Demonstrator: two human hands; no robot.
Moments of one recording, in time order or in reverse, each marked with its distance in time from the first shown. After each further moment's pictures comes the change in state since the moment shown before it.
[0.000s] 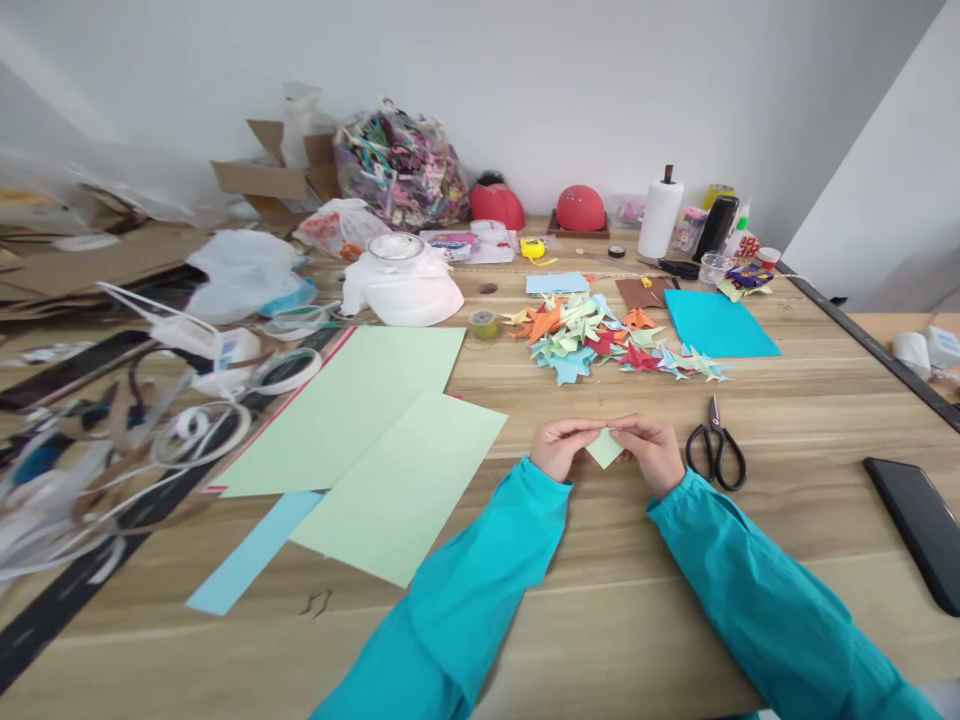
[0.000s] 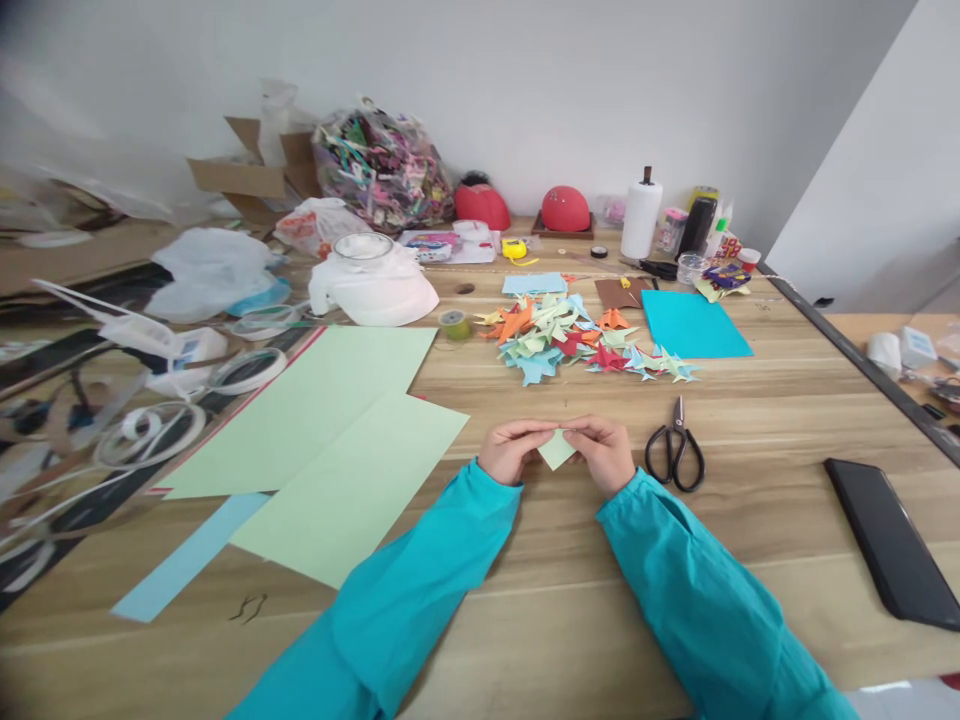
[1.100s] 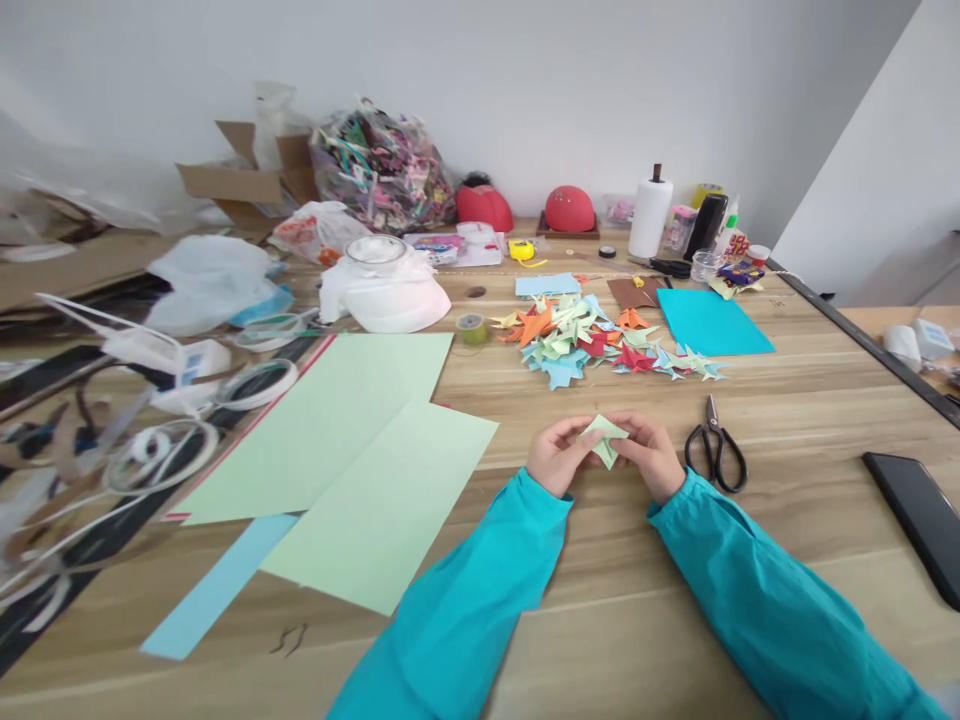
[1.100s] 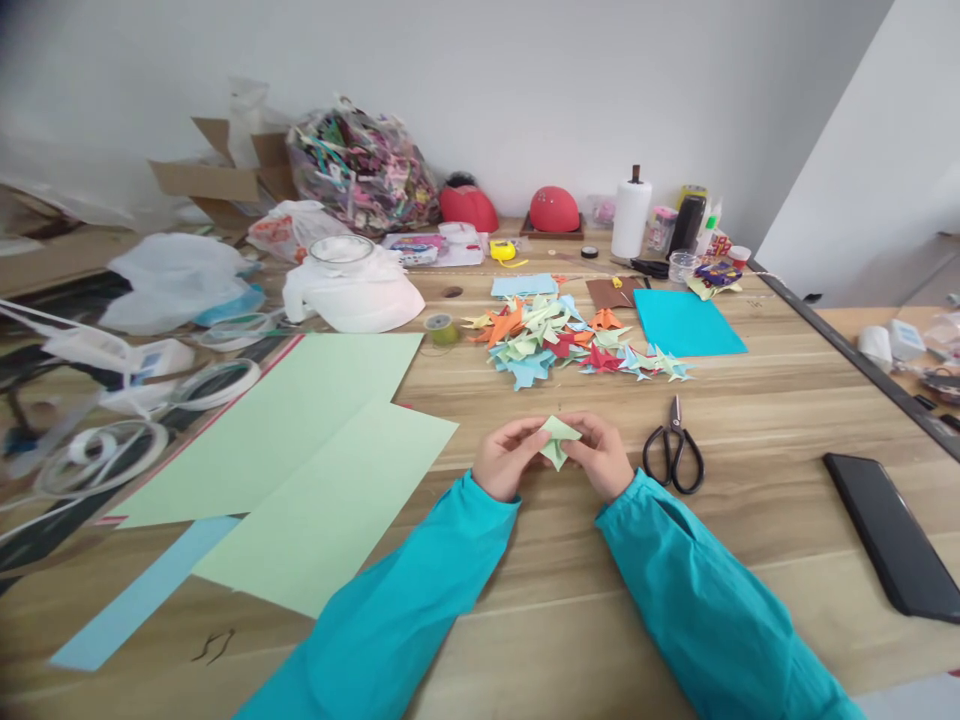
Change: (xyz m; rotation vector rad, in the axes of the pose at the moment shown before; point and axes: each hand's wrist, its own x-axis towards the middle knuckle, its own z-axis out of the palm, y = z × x) left_hand -0.004 -0.001 0.008 -0.057 0.021 0.027; right_hand 0.000 -0.001 -0.002 -0.008 -0.095 -0.008
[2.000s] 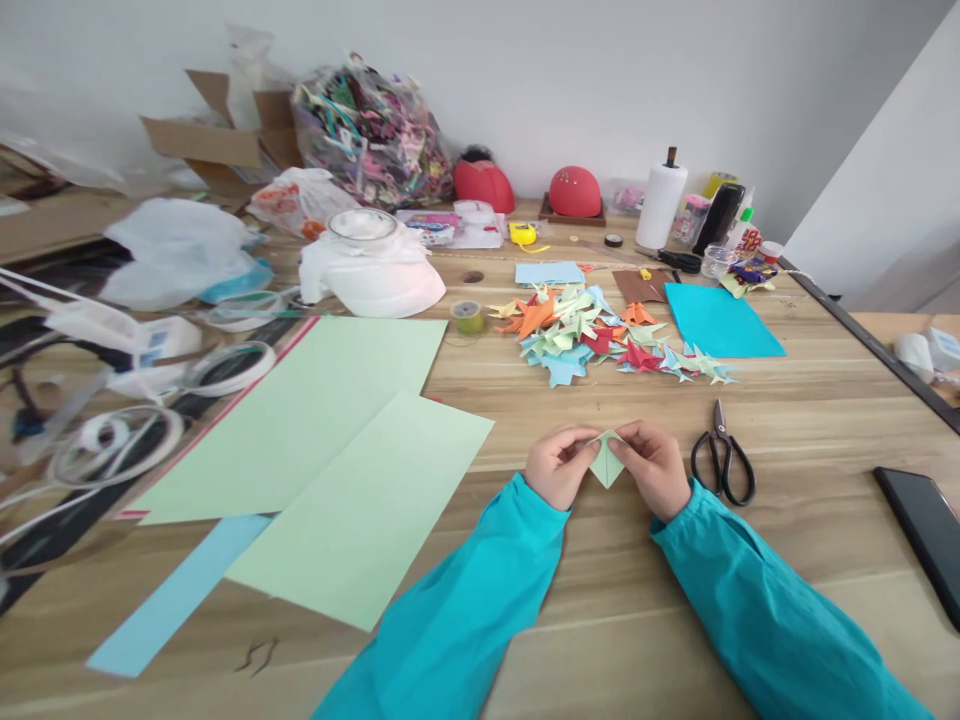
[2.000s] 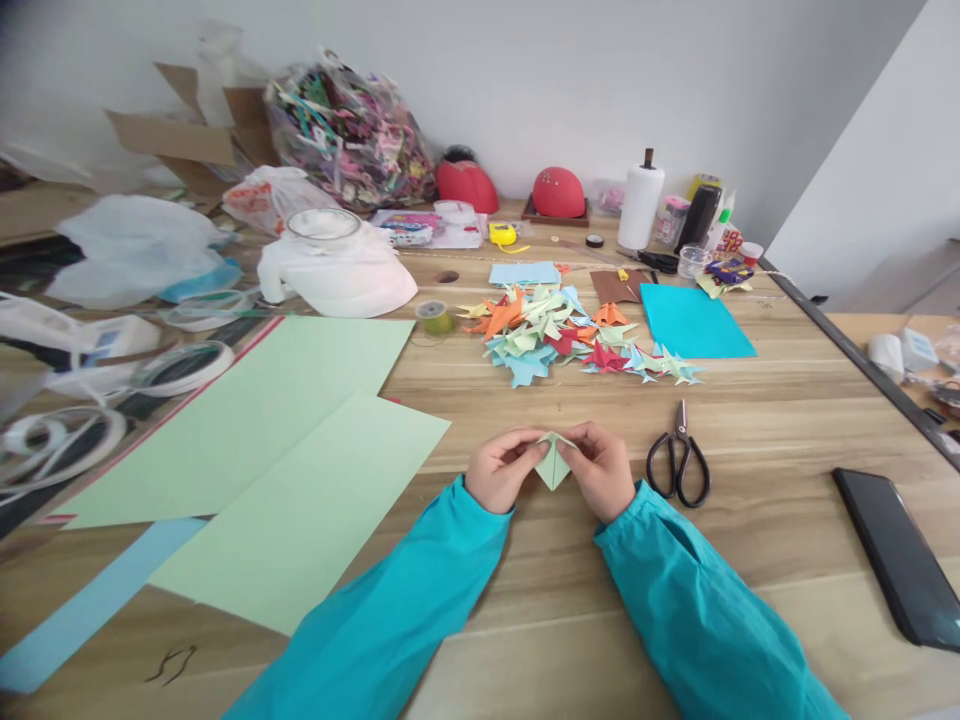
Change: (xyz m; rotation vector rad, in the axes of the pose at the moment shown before) left_hand -0.003 -0.007 -0.008 0.335 0.004 0.261; right_hand -0.006 0.002 0.004 -0.138 0.094 -0.041
